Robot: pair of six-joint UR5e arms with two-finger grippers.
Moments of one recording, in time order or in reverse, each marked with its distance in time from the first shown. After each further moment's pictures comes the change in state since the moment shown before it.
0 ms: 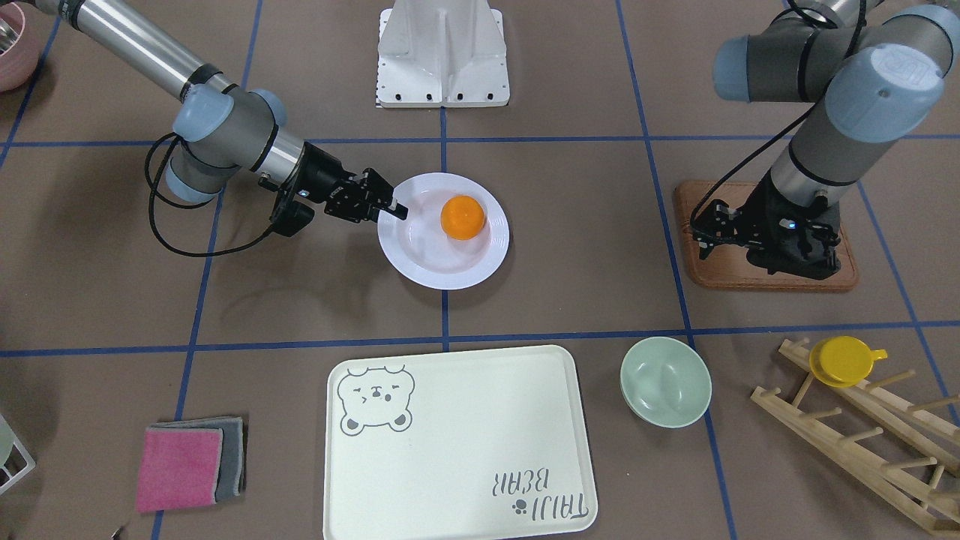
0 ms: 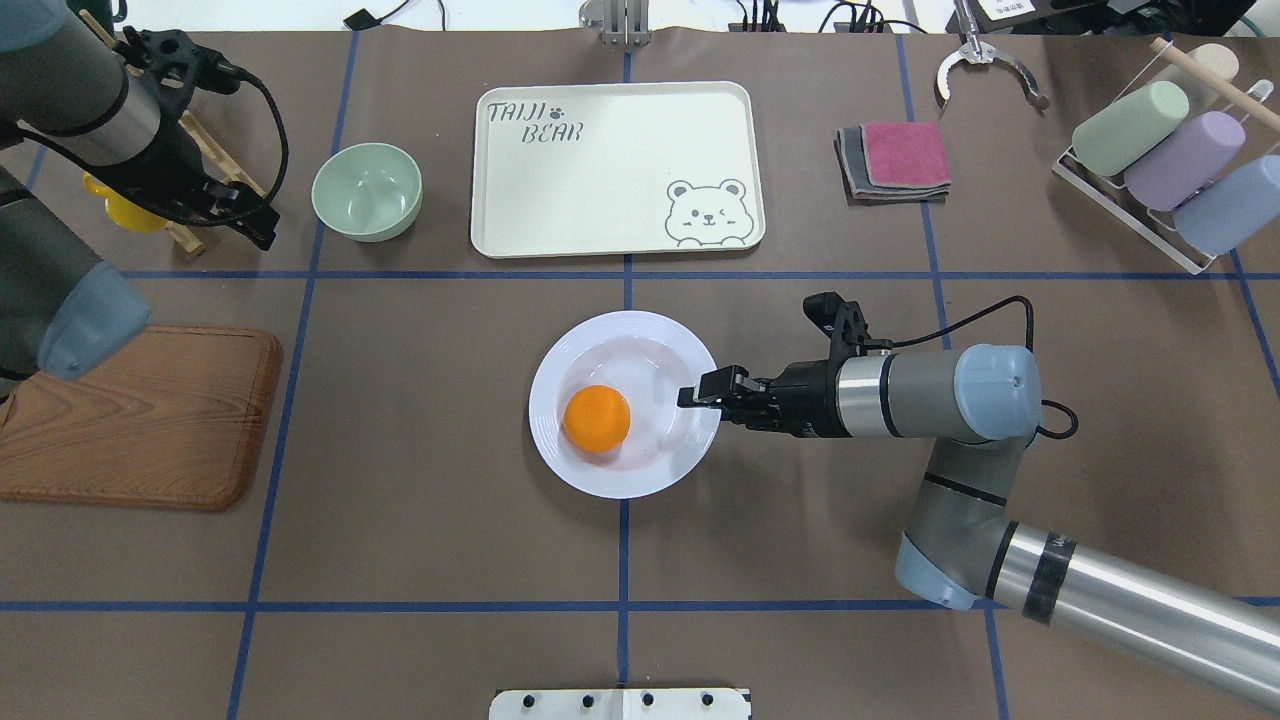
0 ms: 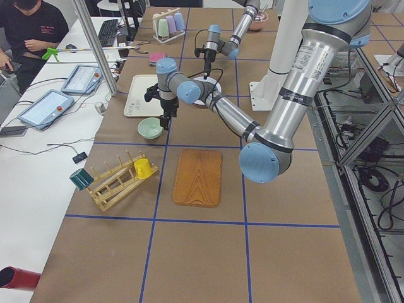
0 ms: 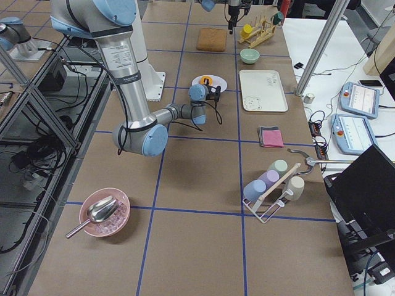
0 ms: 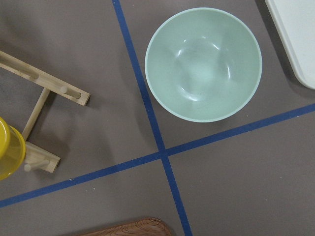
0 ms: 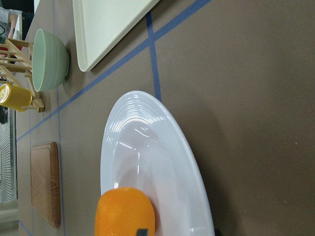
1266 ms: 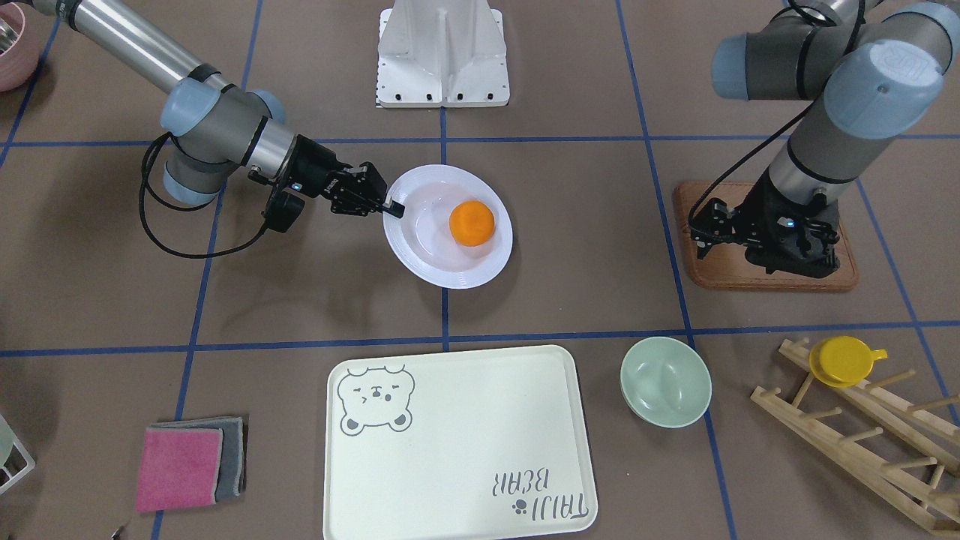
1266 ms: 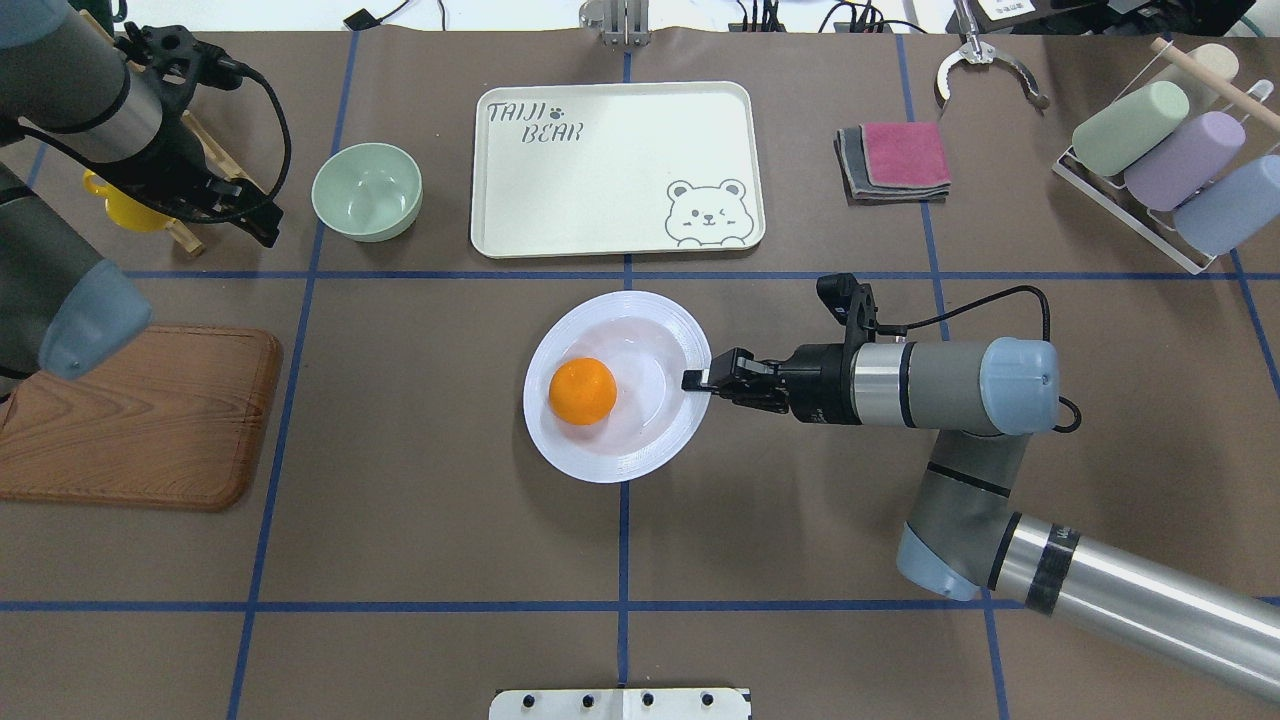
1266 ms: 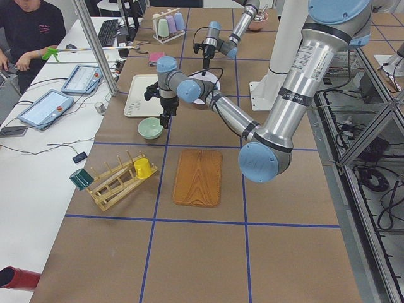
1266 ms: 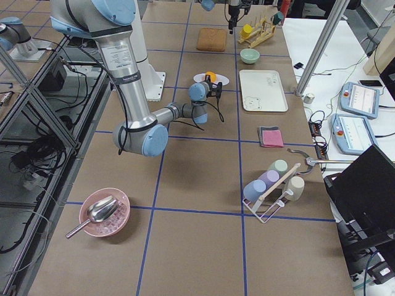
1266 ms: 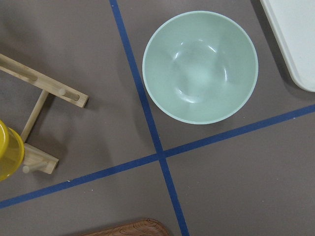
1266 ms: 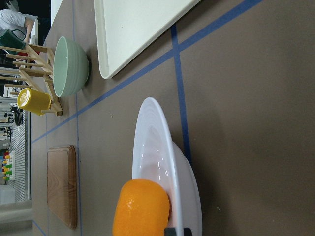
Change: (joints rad) left arm 0.000 -0.006 -0.005 0.000 0.000 -0.011; right arm 0.018 -0.001 0.012 0.119 -0.038 0.011
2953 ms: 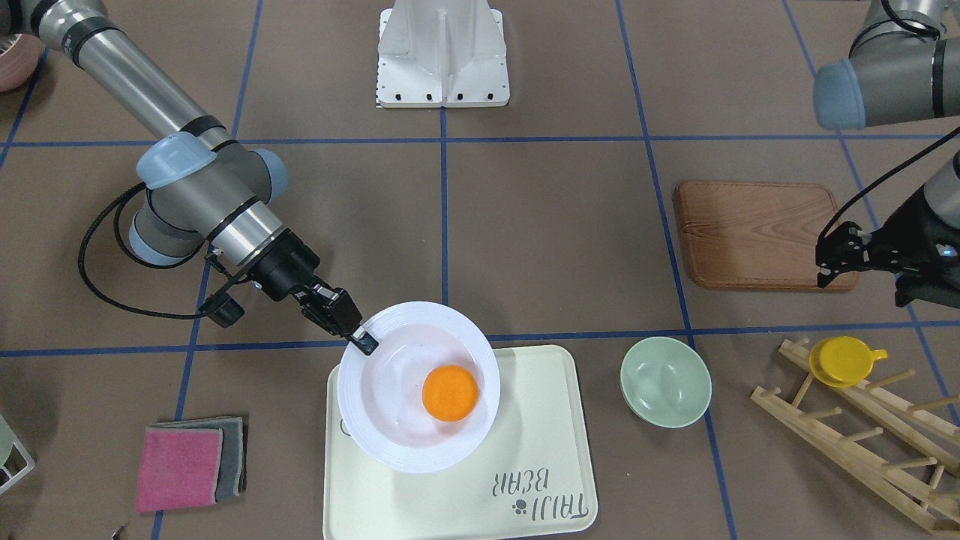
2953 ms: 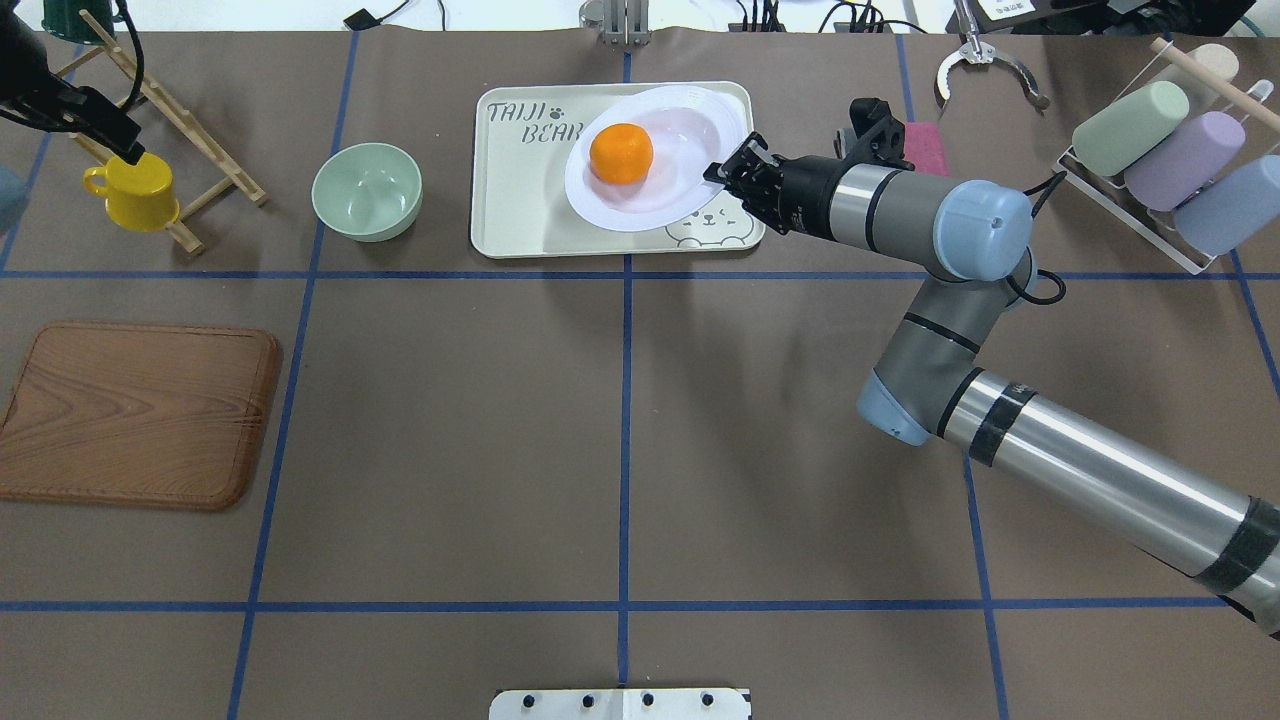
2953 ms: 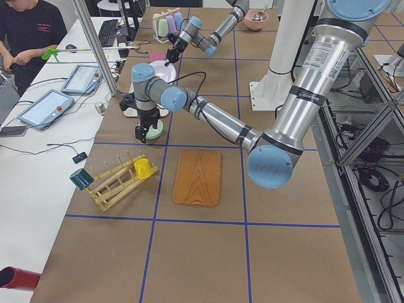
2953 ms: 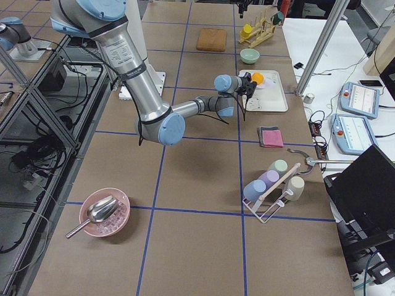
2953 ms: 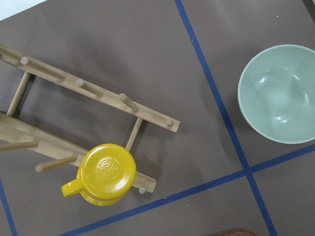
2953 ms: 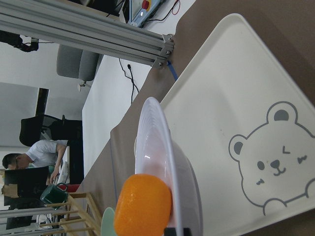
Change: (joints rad) left arm -0.221 0.005 0.117 0.002 -0.054 0.295; right arm 0.197 0.228 -0.242 -0.156 -0.190 0.192
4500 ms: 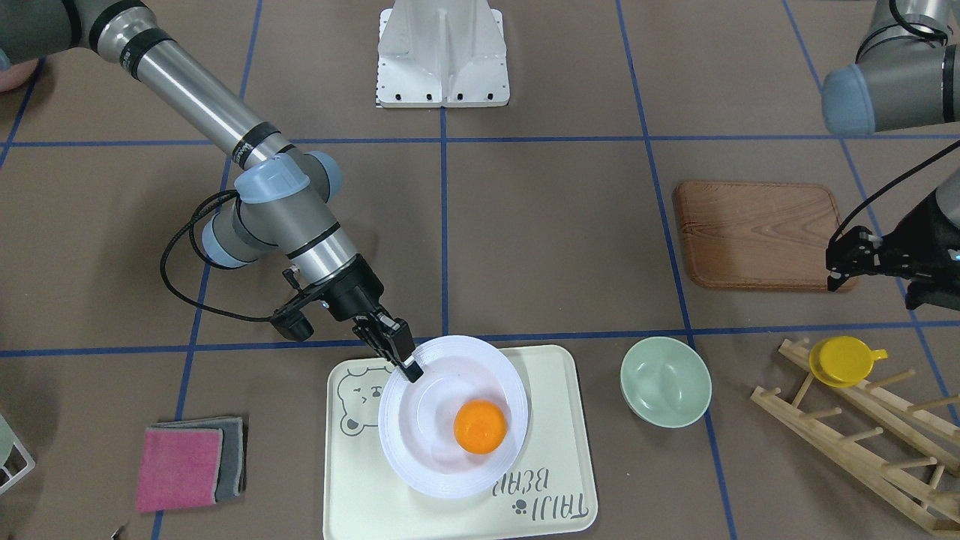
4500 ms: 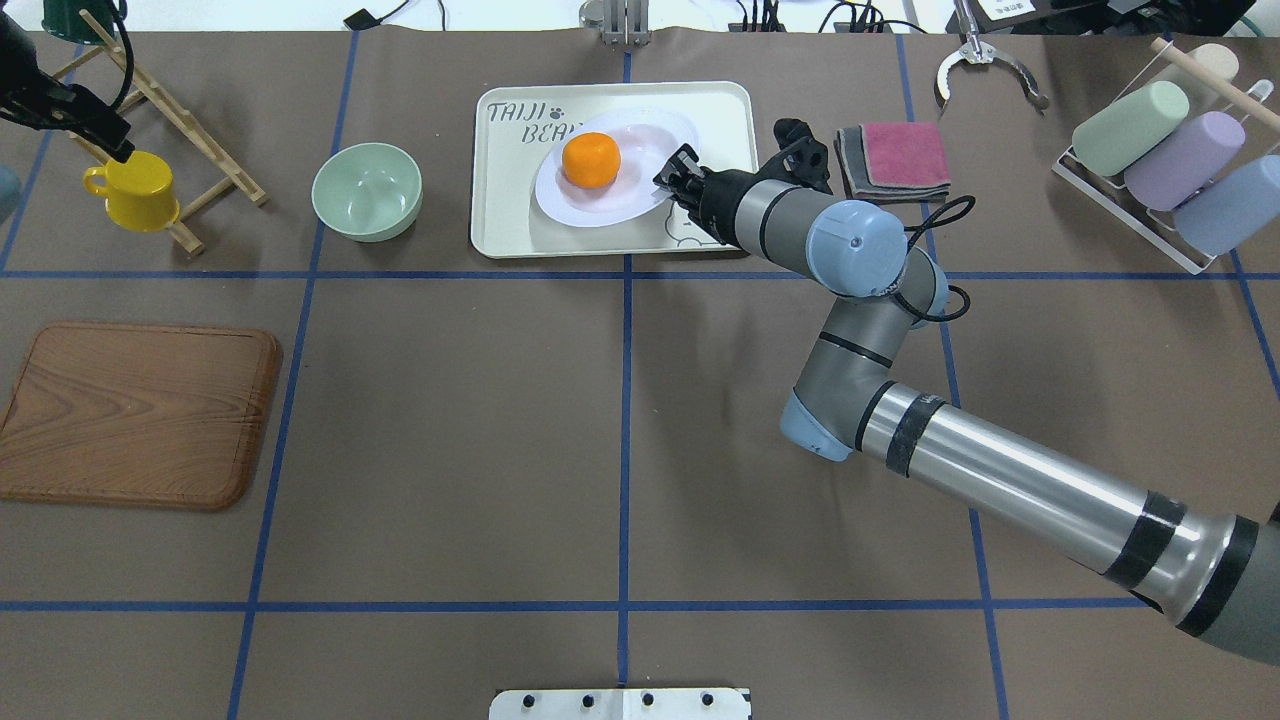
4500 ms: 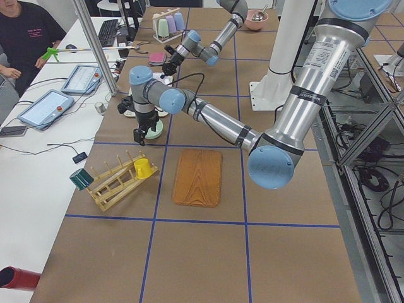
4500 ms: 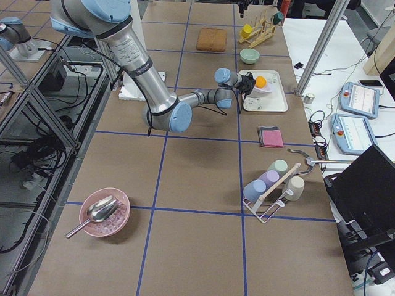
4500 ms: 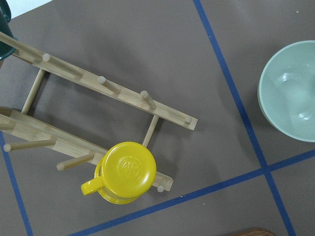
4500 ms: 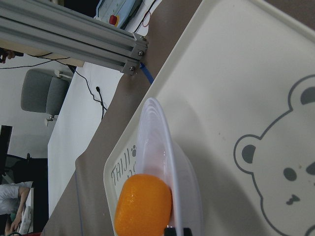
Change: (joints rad) left arm -0.007 0.001 0.011 -0.001 0.000 0.007; right arm -0.070 0.119 -0.110 -0.133 -0.156 0.035
